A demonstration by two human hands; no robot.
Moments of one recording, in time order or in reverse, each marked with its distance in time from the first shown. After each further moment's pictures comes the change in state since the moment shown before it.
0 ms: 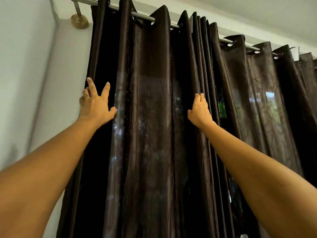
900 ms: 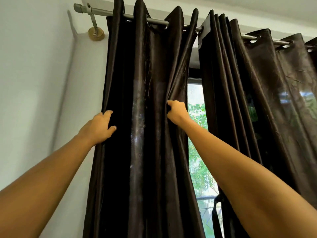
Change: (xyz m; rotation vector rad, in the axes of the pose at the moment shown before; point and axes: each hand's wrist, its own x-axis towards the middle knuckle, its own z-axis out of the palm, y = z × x) left_hand 0.015 -0.077 0.042 -0.133 -0.194 0.026; right_hand 0.029 -0.122 0.075 0.268 -0.131 -0.211
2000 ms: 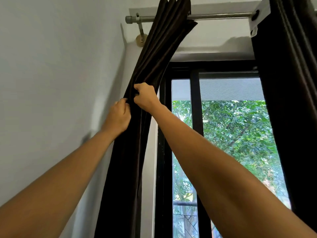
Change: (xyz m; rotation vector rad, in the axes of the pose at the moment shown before) left_hand -0.017 -0.063 -0.065 -0.234 0.379 -0.064; right_hand 0.015 -0.226 0.092 0.395 -0.083 -0.370
